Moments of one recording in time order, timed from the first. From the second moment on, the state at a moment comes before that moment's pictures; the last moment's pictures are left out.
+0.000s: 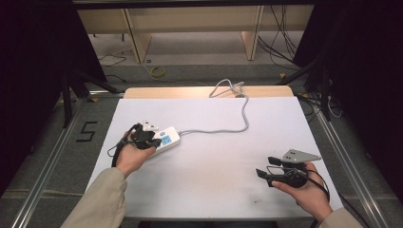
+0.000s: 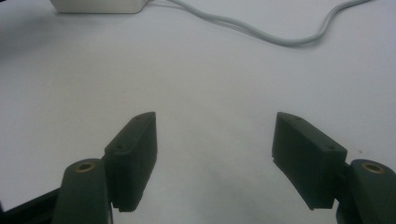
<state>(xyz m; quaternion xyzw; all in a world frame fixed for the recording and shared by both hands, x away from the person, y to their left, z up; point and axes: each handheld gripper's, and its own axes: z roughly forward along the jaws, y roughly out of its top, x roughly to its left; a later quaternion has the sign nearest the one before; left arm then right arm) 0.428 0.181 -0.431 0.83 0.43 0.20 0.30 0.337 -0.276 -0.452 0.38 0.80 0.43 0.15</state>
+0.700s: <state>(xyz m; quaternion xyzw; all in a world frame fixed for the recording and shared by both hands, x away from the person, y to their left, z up) 0.443 0.179 -0.434 0.83 0.43 0.21 0.28 0.337 -0.277 -0.452 0.38 0.80 0.43 0.15</state>
